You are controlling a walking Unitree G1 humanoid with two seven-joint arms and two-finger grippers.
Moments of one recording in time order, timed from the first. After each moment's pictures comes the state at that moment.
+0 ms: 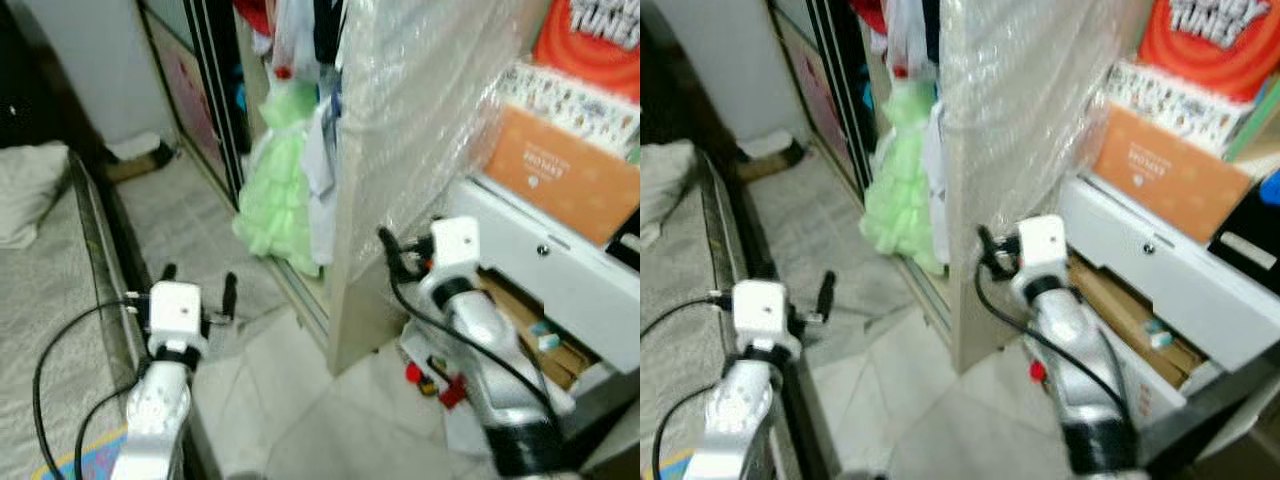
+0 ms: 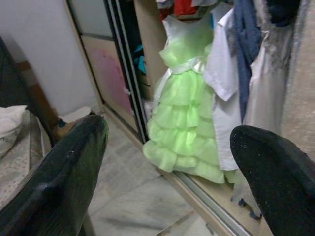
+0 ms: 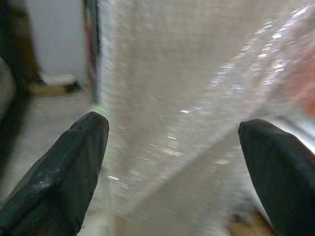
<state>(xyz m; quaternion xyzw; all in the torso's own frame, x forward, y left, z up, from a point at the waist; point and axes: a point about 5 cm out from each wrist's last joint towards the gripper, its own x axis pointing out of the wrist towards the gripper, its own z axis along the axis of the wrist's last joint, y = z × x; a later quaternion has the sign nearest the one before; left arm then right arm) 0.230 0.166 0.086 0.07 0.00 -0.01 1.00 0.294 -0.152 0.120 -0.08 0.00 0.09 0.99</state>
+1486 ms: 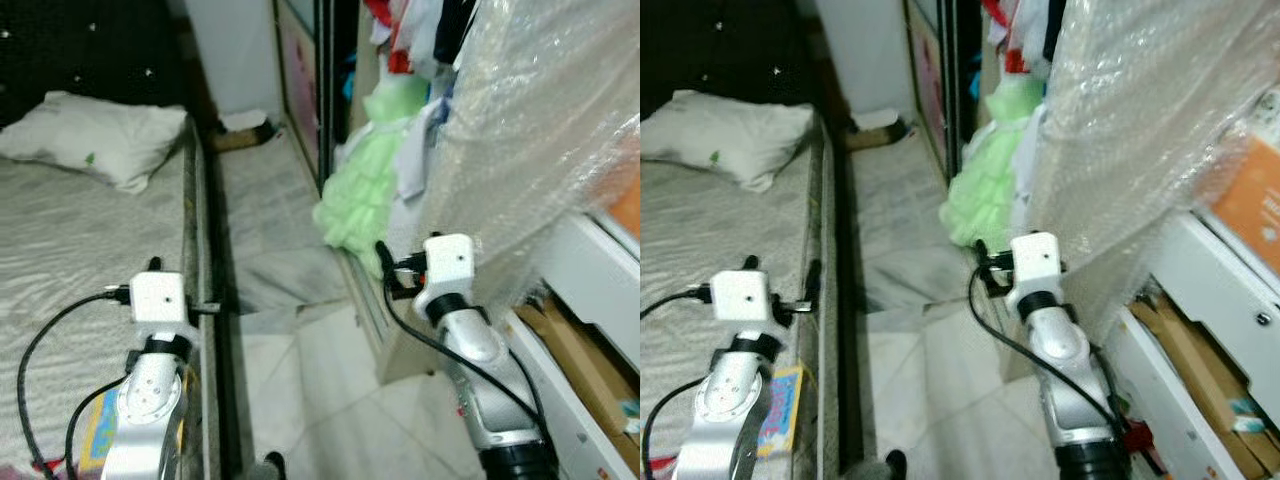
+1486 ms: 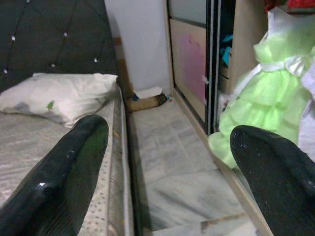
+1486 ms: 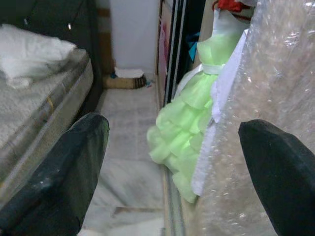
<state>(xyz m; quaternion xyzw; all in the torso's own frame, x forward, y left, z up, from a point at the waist) 0.235 0.170 0.100 0.04 -0.01 0.01 1.00 0.279 -0.141 0.109 -0.05 0.02 0.08 1.00</state>
